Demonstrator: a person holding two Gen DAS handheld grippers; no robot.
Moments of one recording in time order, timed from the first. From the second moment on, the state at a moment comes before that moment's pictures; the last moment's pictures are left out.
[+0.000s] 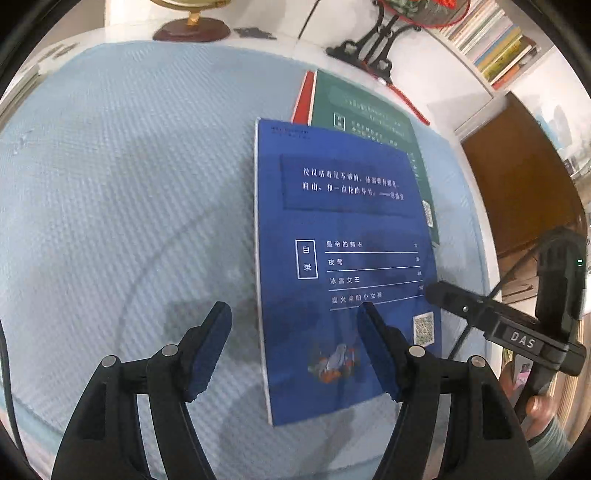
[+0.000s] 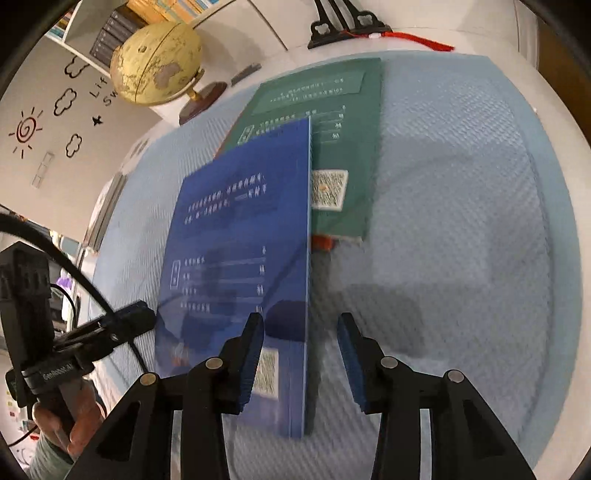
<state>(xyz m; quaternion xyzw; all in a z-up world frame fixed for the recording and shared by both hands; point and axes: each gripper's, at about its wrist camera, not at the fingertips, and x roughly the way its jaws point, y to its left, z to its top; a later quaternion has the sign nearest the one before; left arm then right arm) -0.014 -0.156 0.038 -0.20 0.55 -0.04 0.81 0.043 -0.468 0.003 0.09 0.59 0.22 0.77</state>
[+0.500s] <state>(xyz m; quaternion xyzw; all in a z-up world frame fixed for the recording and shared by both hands) -0.010 -0.165 0.030 -0.21 0.55 -0.04 0.81 0.056 -0.498 -0.015 0.29 0.61 0.32 0.66</state>
